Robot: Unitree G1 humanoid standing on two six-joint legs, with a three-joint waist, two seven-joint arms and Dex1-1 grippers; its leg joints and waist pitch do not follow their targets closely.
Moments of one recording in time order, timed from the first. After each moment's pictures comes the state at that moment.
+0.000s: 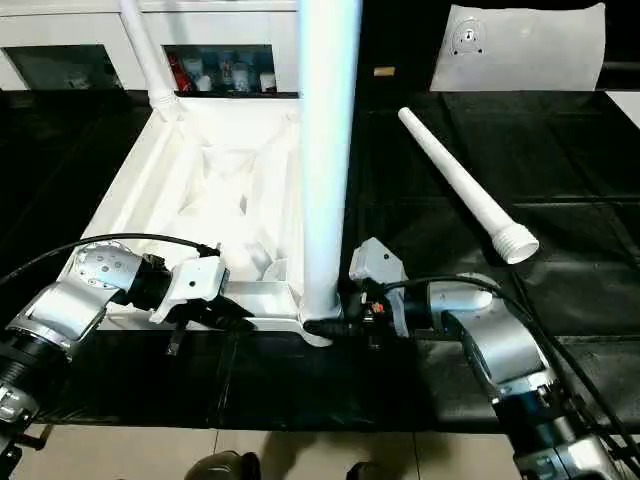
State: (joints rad) left arm -0.56 0.54 -0.40 0.44 0.00 -0.07 -1.37; right arm -0.35 -0.51 0.25 0.08 0.24 0.33 1.14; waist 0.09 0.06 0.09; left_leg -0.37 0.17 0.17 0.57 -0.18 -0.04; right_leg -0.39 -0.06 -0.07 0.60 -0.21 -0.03
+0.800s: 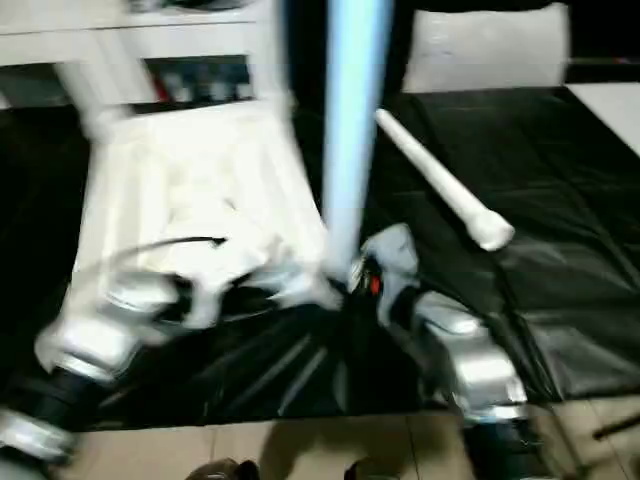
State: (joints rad) left arm -0.42 0.18 -0.25 0.21 0.04 0.44 -0.77; right arm -0.28 -0.10 0.00 0.08 0.16 0.45 0.38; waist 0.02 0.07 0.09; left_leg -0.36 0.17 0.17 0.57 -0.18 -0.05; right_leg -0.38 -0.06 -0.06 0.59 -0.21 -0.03
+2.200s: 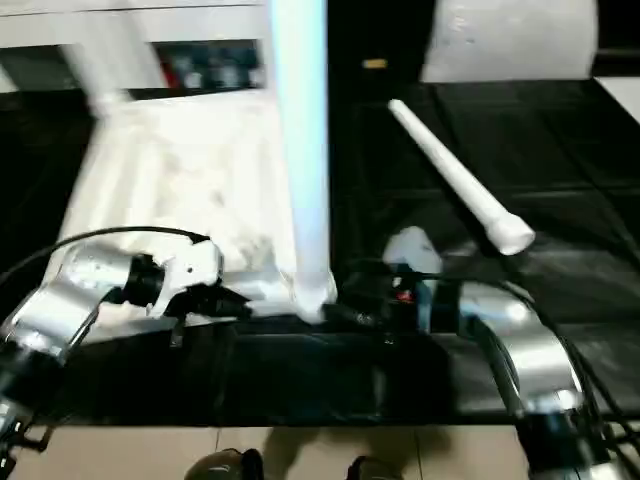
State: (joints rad) left arm -0.54 0.55 -0.37 0.34 -0.01 0.07 -1.34; right arm -0.29 -0.52 0.13 0.03 0.32 0.36 1.14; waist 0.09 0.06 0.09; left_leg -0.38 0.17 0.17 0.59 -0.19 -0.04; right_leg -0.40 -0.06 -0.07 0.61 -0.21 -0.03
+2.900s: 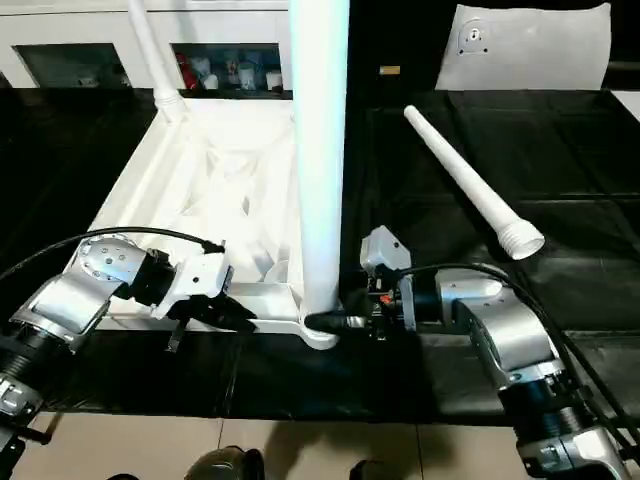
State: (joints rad) left arm -0.59 0.54 -0.41 0.44 0.00 -0.04 -1.41; right arm -0.38 -0.52 0.20 0.09 0.33 0.39 1.25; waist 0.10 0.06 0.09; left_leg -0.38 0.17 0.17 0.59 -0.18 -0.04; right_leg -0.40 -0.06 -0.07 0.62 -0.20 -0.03
